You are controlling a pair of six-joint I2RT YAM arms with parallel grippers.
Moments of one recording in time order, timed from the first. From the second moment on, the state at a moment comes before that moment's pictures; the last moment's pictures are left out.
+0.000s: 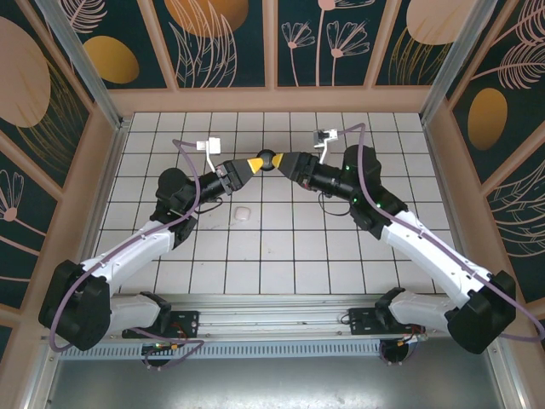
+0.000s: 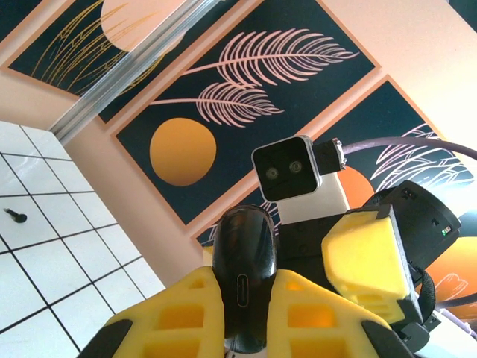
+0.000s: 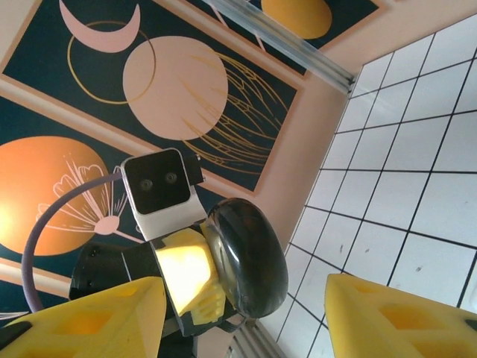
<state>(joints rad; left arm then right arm) -0.50 1.25 0.72 0.80 0.64 -1.07 0.65 1.16 1.00 0.09 -0.47 0.99</state>
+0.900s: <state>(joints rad) -0.49 1.24 0.70 0.84 0.65 -1.15 0.68 1.23 1.00 0.20 -0.47 0.98</state>
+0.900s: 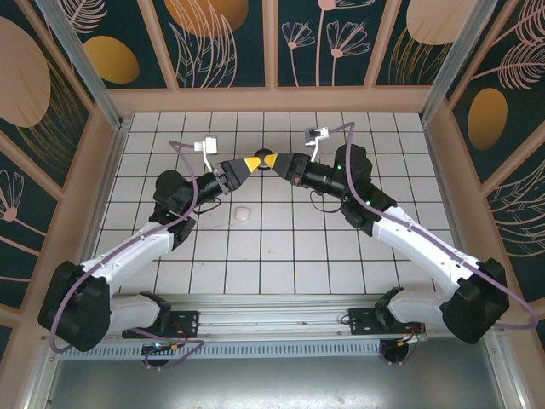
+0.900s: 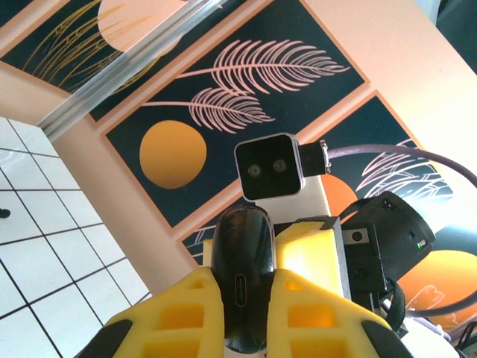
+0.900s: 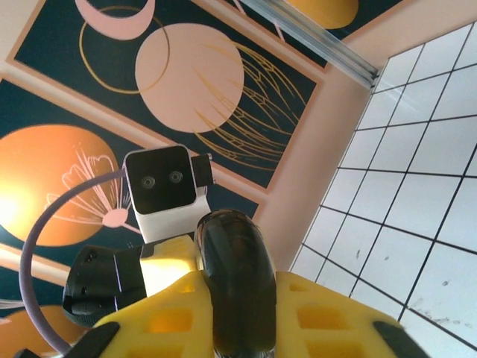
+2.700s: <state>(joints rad) -0.51 1.10 0.78 -0.03 0.99 0.07 0.90 1.35 1.52 -0.94 -0.26 -0.17</state>
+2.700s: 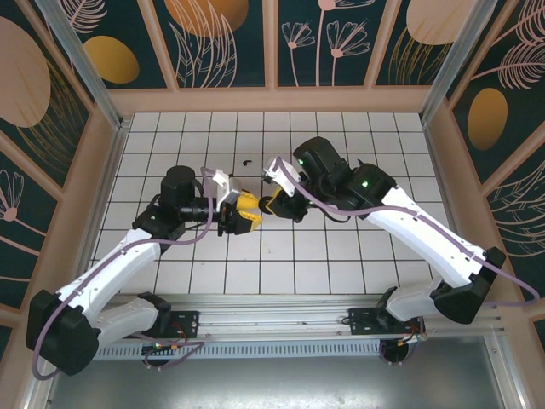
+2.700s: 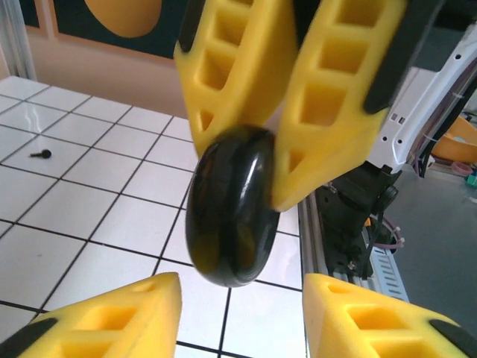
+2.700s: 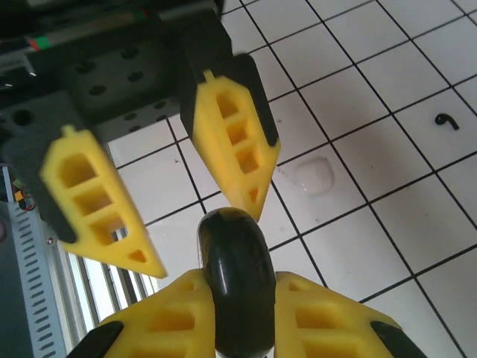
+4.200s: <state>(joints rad) -0.57 1.13 0.82 0.05 1.01 -0.03 0.90 1.22 1.41 -0.83 -0.25 -0.18</state>
